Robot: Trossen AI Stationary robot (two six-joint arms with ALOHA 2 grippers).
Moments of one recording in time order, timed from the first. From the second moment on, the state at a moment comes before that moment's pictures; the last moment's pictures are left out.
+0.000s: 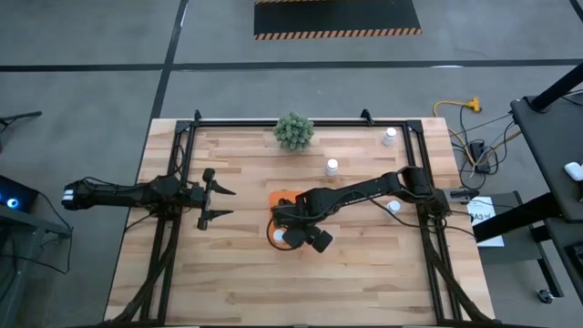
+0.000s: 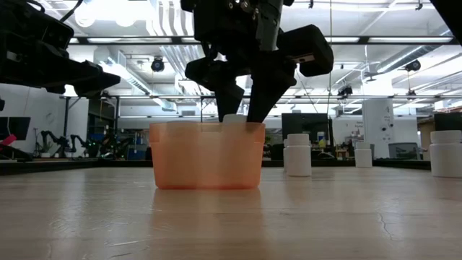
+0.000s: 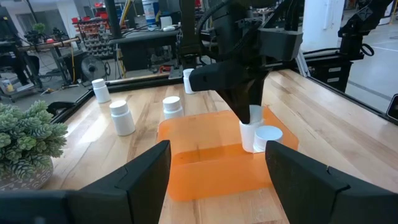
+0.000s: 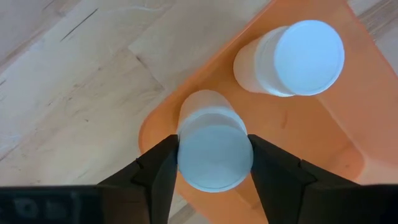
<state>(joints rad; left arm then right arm) -0.02 0.20 0.01 0.04 0.04 0.11 0.16 2.16 1.81 -0.98 -0.10 -0.66</state>
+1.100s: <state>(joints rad) -0.02 0.20 0.01 0.04 0.04 0.11 0.17 2.12 1.81 -1.05 -0.02 -0.51</state>
